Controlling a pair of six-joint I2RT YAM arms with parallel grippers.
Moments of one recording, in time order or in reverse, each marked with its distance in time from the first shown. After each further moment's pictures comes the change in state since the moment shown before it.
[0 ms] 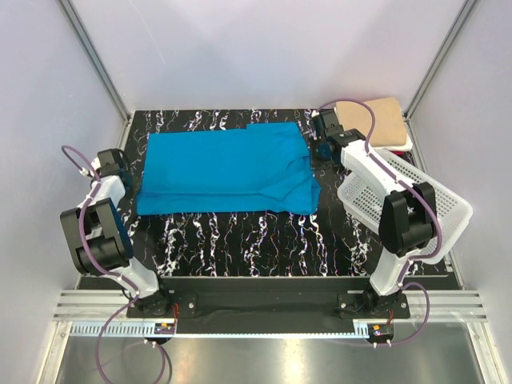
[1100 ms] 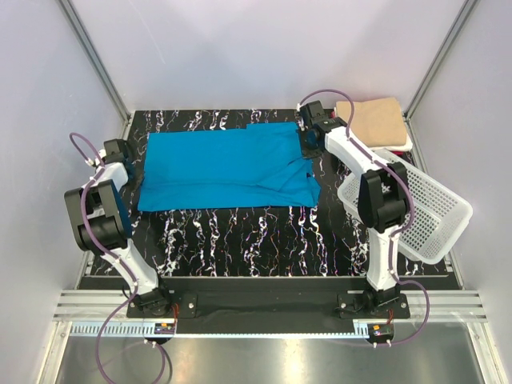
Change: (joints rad) left arm -0.035 0.192 0.177 -0.026 -0.042 0.000; right arm 0.000 0.286 0.288 -0.008 0.035 -0.146
